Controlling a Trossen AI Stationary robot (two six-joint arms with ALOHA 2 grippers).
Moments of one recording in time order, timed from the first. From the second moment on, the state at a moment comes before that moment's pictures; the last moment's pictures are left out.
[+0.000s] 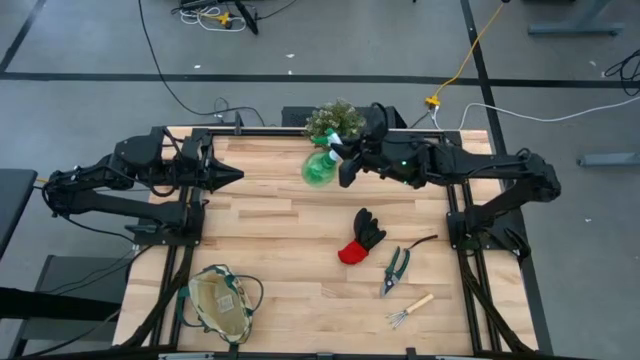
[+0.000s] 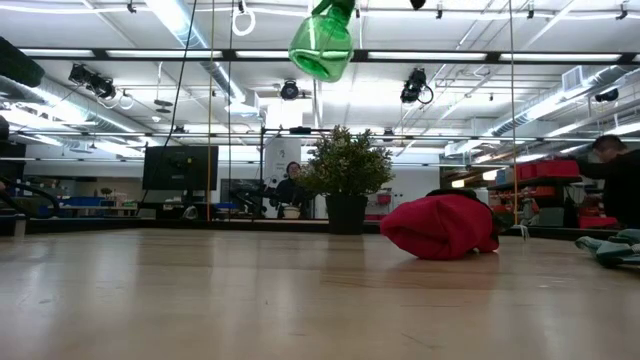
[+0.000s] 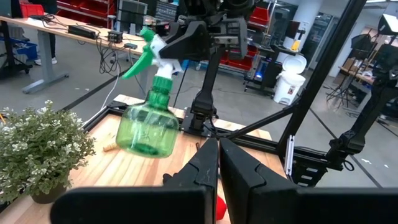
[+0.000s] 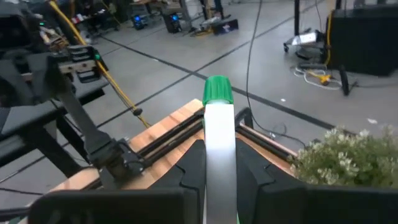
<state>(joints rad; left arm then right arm) 0.03 0.66 1.01 -0.43 -0.05 -0.25 0.01 1.44 1.50 -0.35 0.51 0.44</state>
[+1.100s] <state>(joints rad) 0.03 0.95 1.01 -0.29 -0.32 -0.11 0.00 1.51 1.50 -0.33 0.59 0.57</state>
